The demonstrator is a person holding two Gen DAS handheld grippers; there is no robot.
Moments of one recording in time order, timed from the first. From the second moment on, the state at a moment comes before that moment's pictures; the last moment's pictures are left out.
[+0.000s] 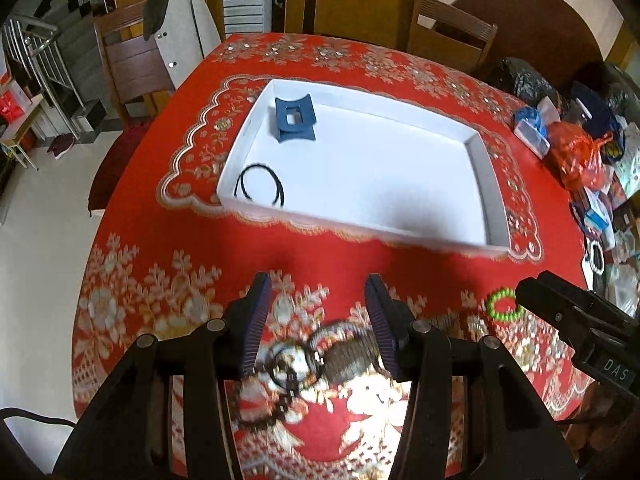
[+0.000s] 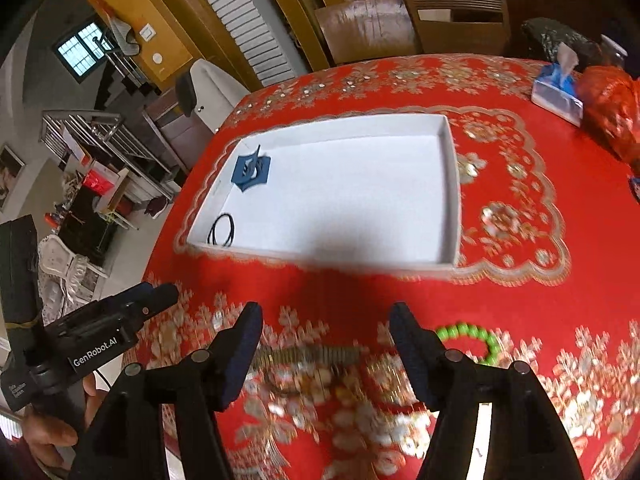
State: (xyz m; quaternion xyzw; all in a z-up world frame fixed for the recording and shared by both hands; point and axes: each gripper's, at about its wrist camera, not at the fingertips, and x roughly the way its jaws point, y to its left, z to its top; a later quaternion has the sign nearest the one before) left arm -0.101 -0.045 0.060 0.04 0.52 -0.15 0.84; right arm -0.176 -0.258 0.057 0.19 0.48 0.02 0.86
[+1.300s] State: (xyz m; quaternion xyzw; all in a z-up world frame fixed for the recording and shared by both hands) left arm -0.195 0.021 0.027 0.00 0.56 -0.14 0.81; right arm -0.273 -0.259 0.016 0.18 0.52 0.02 0.84
